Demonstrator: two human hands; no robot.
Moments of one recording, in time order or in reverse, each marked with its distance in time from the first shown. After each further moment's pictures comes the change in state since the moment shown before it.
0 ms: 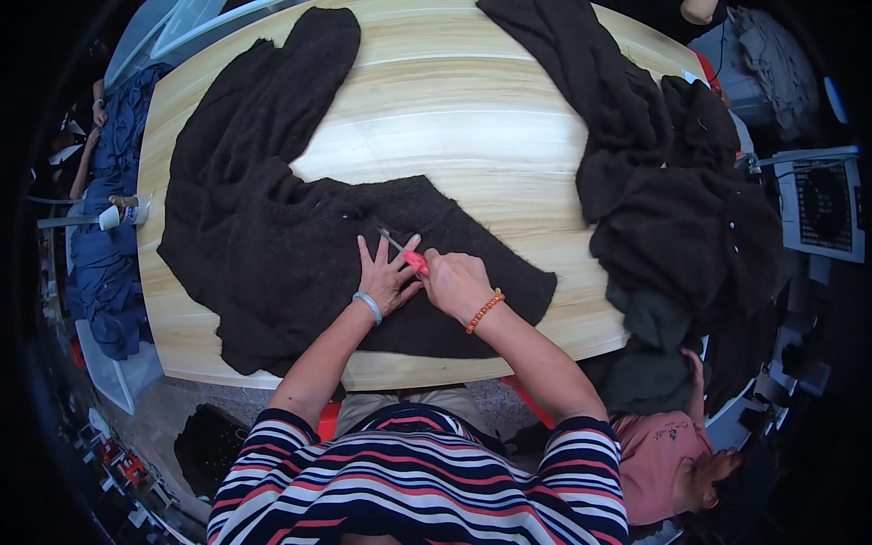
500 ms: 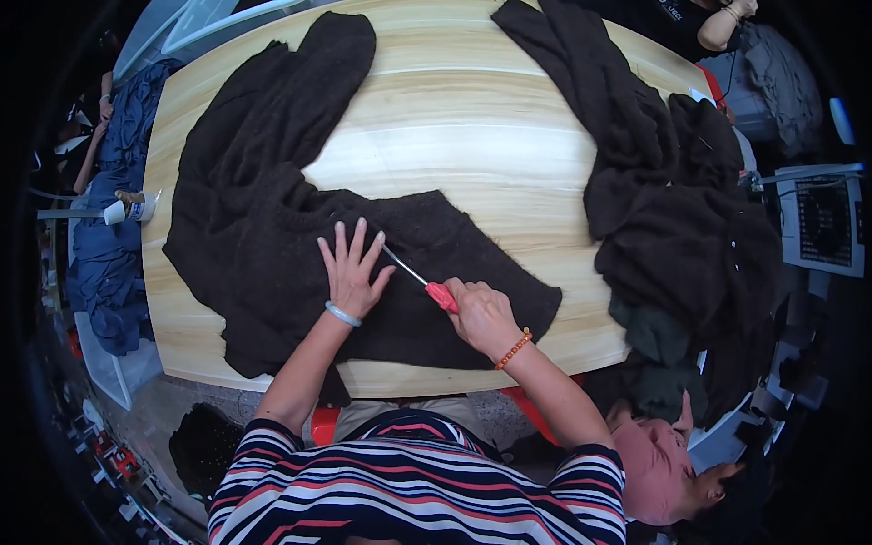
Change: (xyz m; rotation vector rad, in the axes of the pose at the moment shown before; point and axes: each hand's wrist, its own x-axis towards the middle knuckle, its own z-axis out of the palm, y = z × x) left_hand -0.014 -0.031 -0.048 -0.029 0.383 -0.240; right_hand -0.035 0.003 -0.009 0.118 -0.028 0.001
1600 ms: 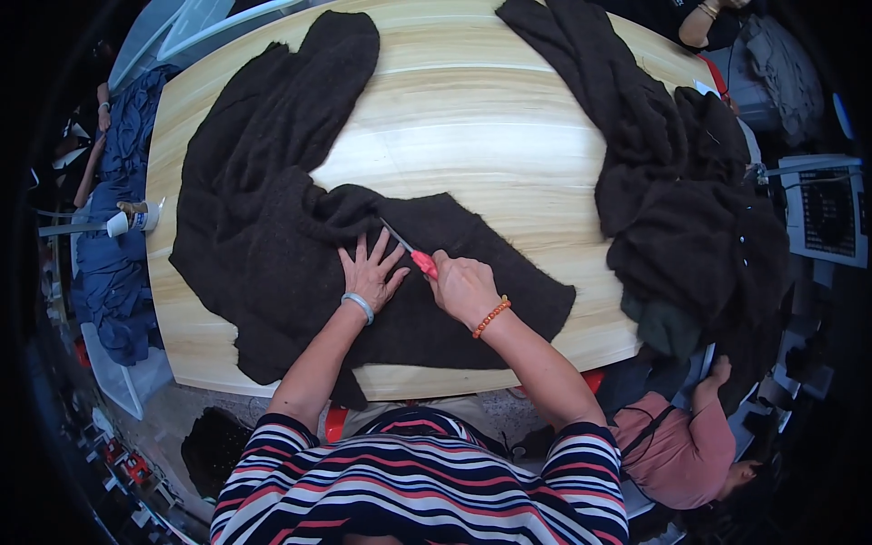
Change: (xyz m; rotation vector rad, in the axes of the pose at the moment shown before) left_hand -0.008 -0.028 0.030 0.035 -0.211 -0.007; right_hand 0.062 -0.031 0.012 -0.066 -0.025 0.035
